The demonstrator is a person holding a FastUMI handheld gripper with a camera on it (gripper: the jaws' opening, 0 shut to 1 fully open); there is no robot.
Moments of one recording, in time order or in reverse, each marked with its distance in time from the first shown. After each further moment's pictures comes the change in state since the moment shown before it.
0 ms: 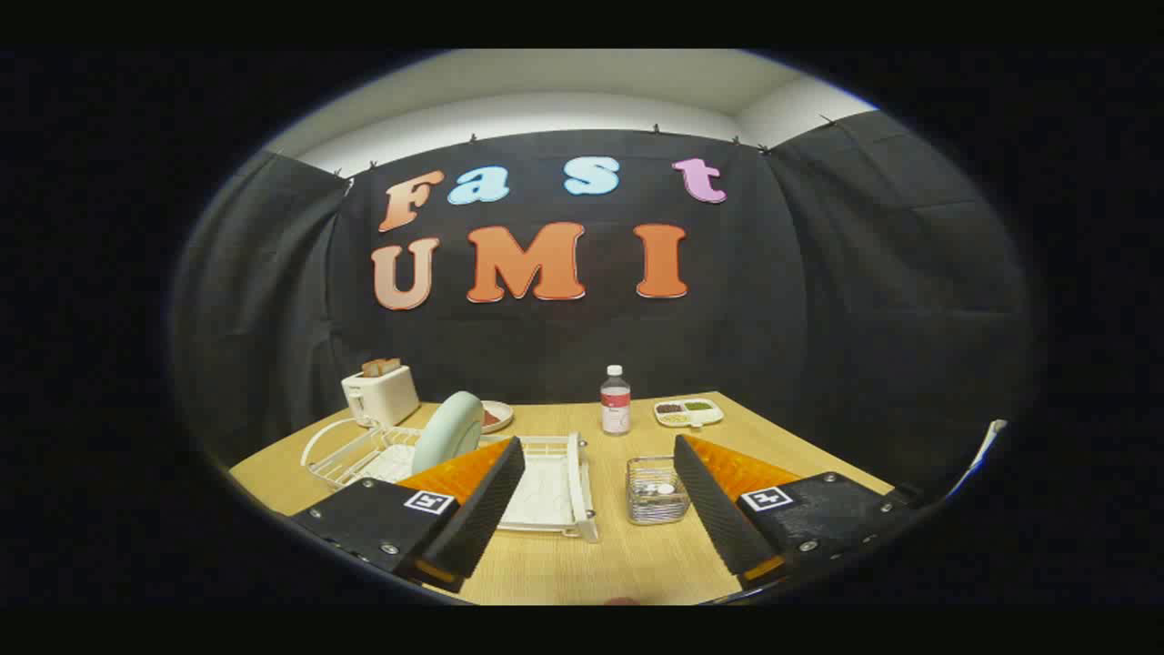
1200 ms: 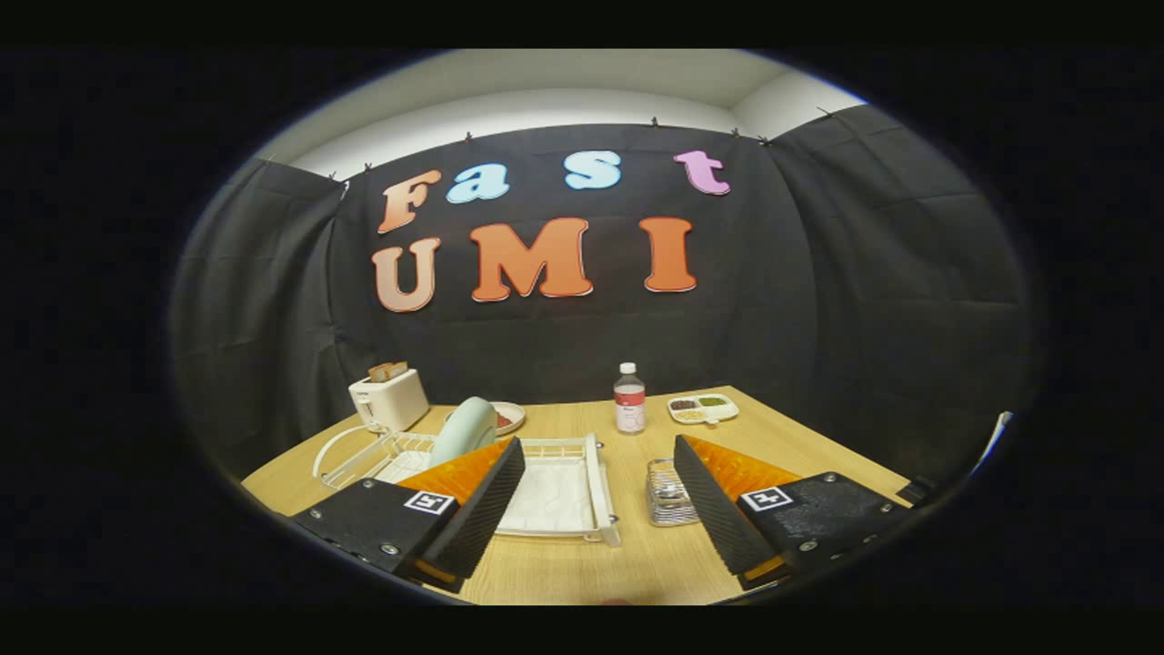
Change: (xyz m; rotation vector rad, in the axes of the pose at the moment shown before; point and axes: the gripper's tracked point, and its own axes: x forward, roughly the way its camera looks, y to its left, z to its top) arm 0.019 0.023 0.003 0.009 0.037 0.022
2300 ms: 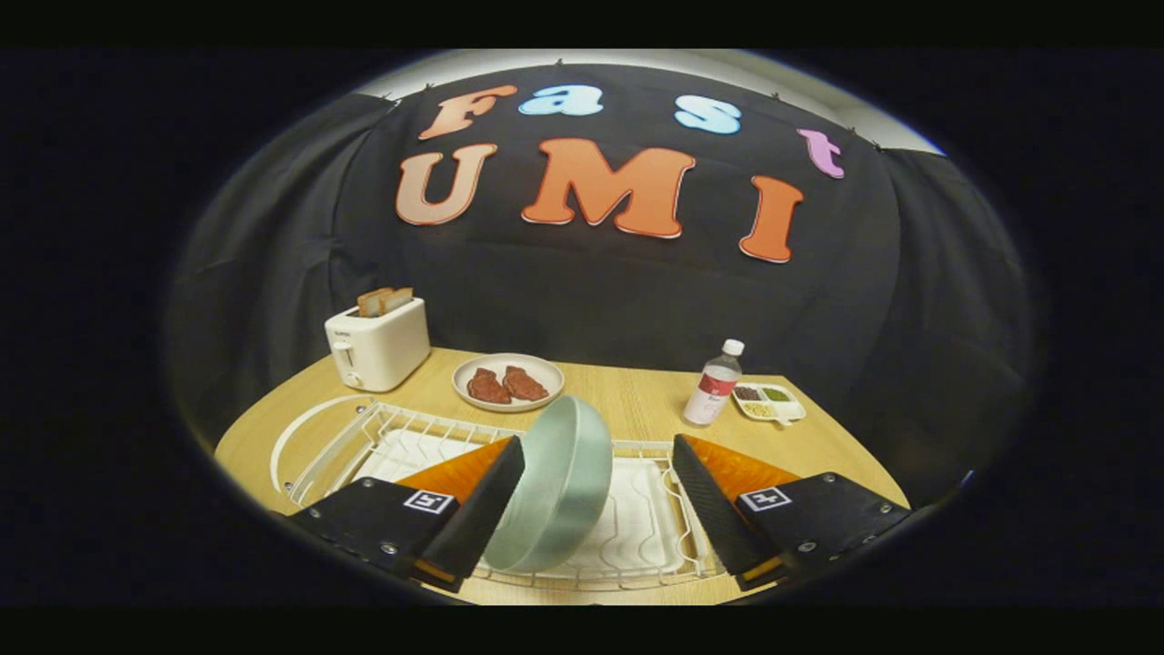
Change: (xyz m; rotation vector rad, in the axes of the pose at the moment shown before) arm 0.144 0.125 -0.053 -0.211 0.271 -0.024
